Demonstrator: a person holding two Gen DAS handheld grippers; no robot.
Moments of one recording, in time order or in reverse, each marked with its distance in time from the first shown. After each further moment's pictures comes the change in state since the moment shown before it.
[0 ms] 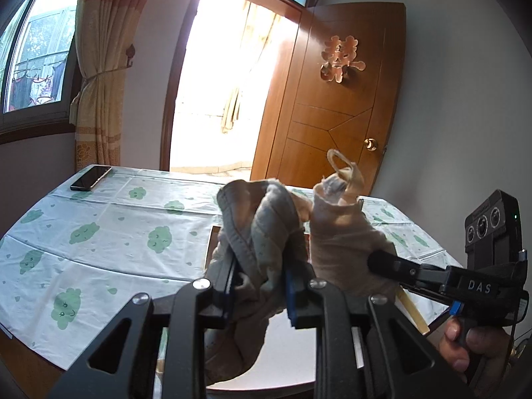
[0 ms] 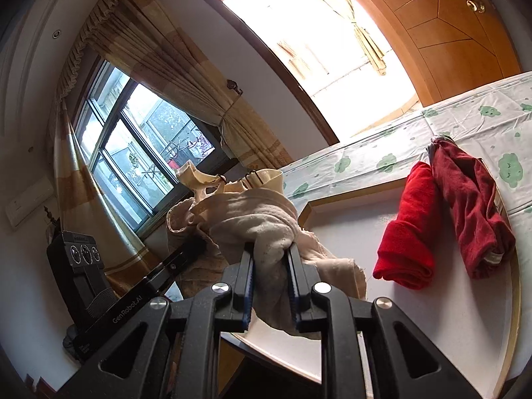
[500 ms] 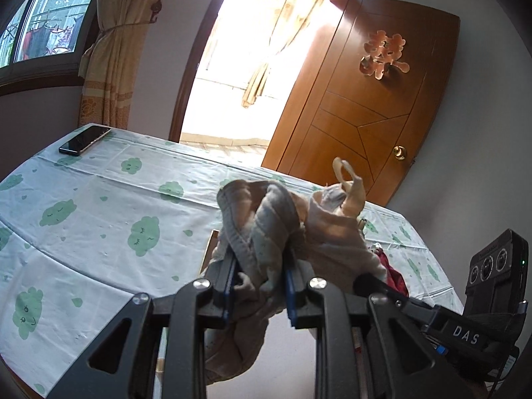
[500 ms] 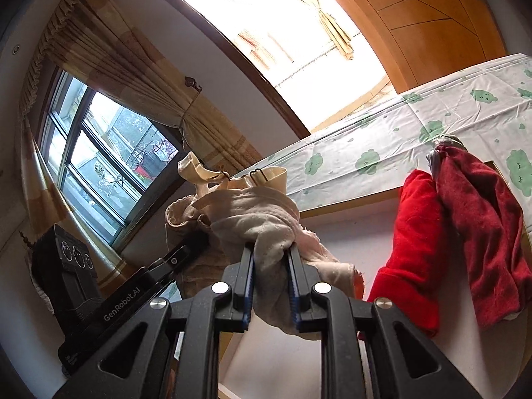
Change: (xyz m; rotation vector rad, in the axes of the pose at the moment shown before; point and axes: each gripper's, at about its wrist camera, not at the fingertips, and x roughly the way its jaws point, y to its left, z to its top) left arm 0.084 0.019 0.030 -0.176 0.099 0.035; right arm 0.060 -0.025 0.038 0.096 0.039 -0.125
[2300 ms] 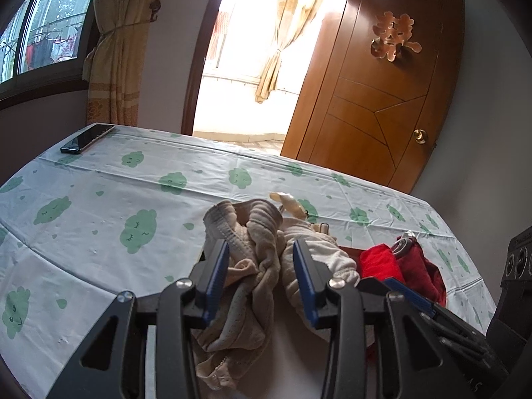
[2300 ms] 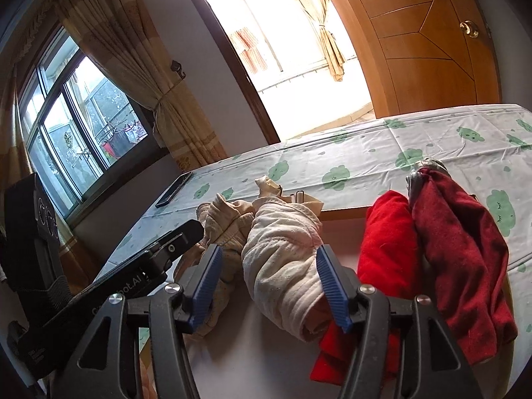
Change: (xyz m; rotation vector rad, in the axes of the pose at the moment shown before) left arm 0.036 -0.009 -0.019 0.051 0.007 0.095; right arm 0.021 -0.001 -0.009 -0.186 -0.041 -0.183
